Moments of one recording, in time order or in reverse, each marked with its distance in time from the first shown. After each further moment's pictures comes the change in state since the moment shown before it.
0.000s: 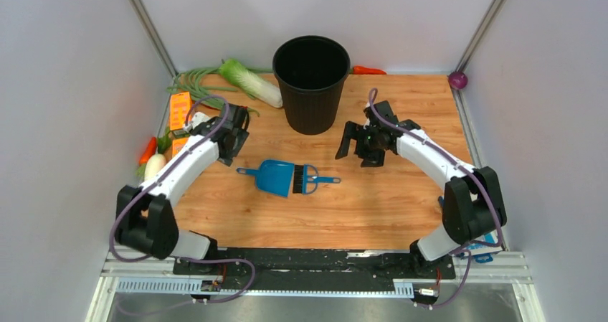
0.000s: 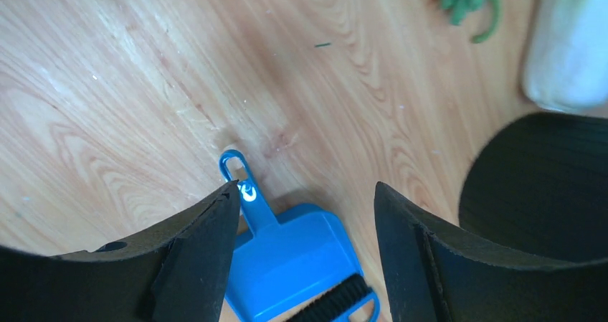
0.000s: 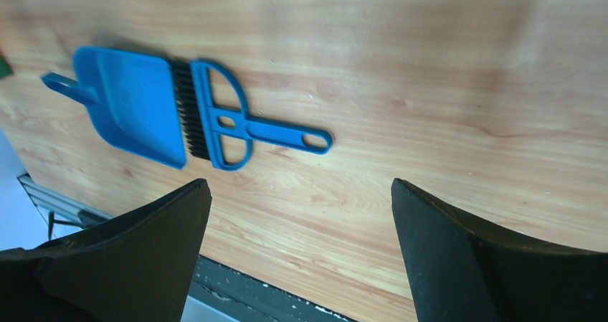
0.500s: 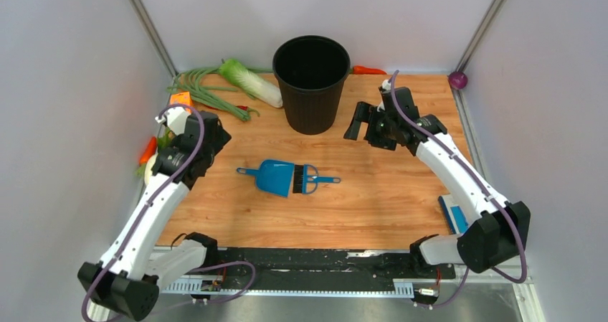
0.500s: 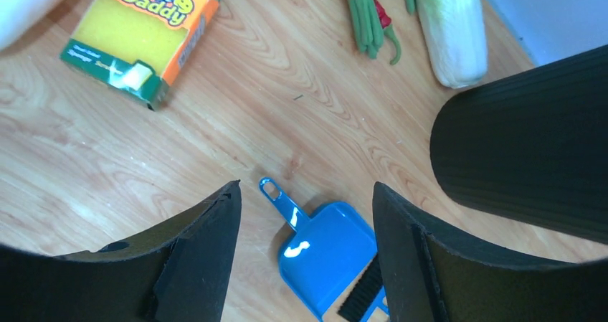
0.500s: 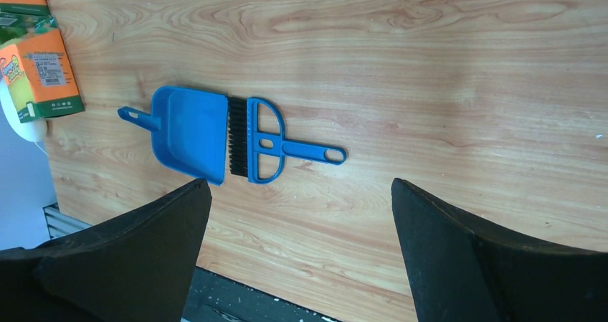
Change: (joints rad) left arm 0.000 -0.405 -0.003 -0.029 -0.081 0.408; right arm 0.000 -0.196 0.168 -0.119 0.142 -0.020
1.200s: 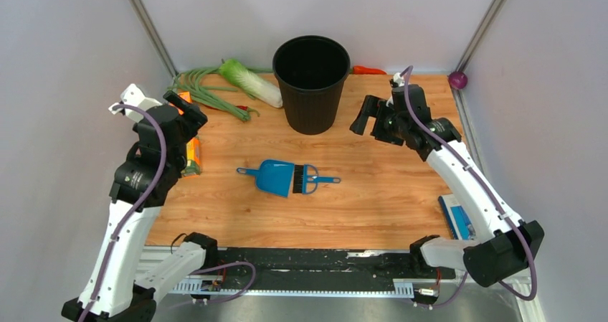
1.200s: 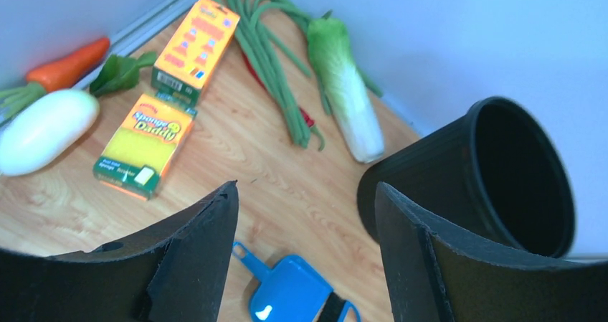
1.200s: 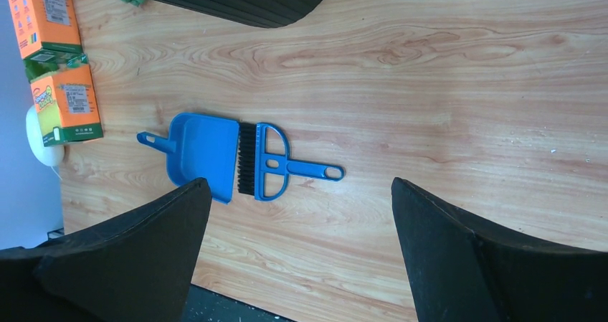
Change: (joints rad) left arm 0.000 -0.171 0.235 -0.010 -0.082 0.211; right arm 0.000 -0.103 0.037 -0.012 0.079 -0.014
